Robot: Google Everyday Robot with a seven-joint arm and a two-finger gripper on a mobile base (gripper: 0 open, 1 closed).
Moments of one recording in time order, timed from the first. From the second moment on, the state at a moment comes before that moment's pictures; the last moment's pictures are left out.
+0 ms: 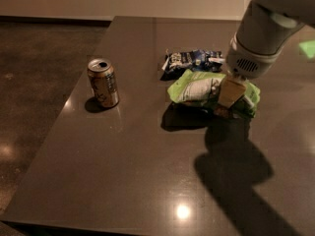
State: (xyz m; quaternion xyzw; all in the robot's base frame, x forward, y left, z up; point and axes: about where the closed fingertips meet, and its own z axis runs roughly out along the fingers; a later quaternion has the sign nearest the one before) arm 0.512 -0.175 0.907 -0.51 0.85 -0.05 0.12
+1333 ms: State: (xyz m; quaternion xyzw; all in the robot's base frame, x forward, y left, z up) arm 0.588 -0.221 0.906 -0.42 0.89 -0.06 0.18
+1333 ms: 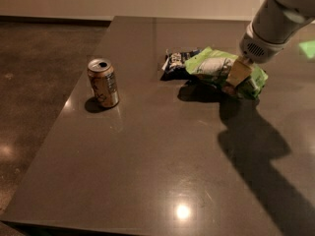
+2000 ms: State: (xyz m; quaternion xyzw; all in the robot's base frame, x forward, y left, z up) arm 0.587 -0.220 0.906 -0.42 0.89 -0.06 0.18
